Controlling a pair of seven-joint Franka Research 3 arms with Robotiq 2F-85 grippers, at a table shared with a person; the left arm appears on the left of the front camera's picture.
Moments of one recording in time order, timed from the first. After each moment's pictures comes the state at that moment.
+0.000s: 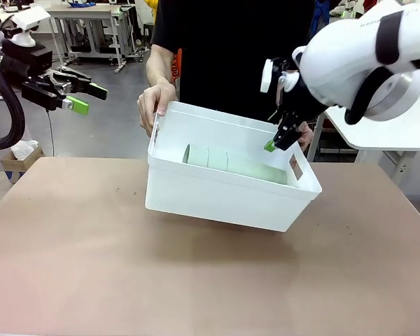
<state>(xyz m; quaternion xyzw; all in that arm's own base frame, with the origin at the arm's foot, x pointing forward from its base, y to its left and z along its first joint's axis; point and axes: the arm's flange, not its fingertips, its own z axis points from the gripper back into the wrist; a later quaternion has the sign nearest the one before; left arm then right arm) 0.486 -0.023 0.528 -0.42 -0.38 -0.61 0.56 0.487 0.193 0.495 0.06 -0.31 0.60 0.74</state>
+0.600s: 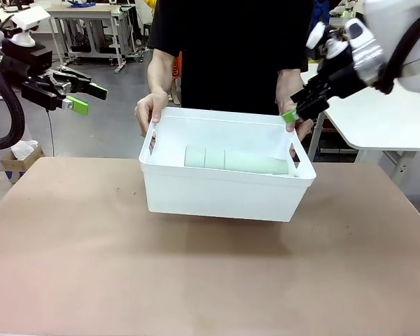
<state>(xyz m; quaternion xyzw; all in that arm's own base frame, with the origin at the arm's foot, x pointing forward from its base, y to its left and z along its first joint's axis) 0.486 -0.023 0.528 -0.42 -0.38 -0.61 0.56 0.504 0.113 0.524 0.19 -0.38 0.50 0.75</state>
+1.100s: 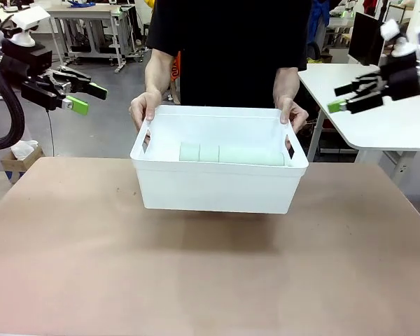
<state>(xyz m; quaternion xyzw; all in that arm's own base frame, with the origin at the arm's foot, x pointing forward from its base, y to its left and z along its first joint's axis) 0.486 -0.023 0.528 -0.42 -0.38 -0.61 0.56 0.499 -0.001 0.508 0.25 -0.45 0.45 0.73</state>
